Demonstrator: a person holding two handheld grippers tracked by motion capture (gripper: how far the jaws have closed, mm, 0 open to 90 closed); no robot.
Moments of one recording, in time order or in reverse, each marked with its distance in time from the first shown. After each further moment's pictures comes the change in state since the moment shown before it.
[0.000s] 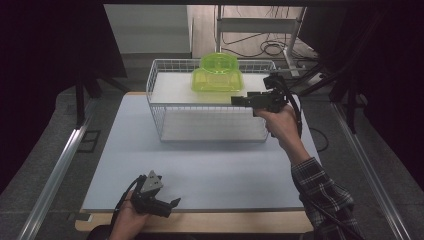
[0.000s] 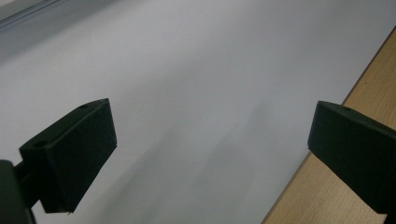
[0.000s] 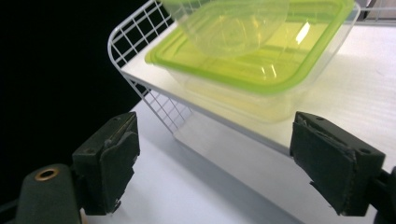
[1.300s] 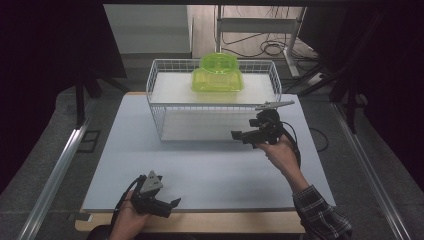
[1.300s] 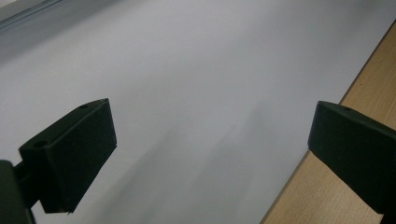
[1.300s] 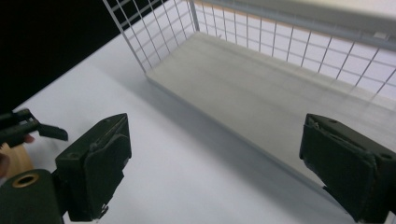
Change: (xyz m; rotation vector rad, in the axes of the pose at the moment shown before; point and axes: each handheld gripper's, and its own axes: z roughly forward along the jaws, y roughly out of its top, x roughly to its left) left arm 0.000 0.000 0.000 -0.010 -0.010 0.001; right arm -0.002 -0.081 0.016 0.100 -0.085 -0.140
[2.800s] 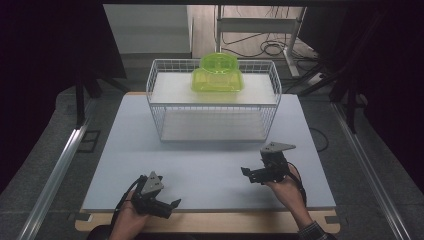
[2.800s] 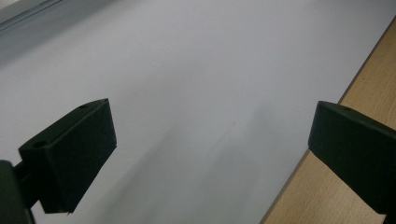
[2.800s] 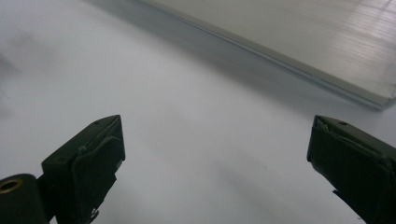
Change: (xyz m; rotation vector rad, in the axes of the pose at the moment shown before) left arm -0.002 0.000 0.001 0.009 0.006 0.025; right arm 0.002 -0.114 0.007 0.060 -0.135 -0.058
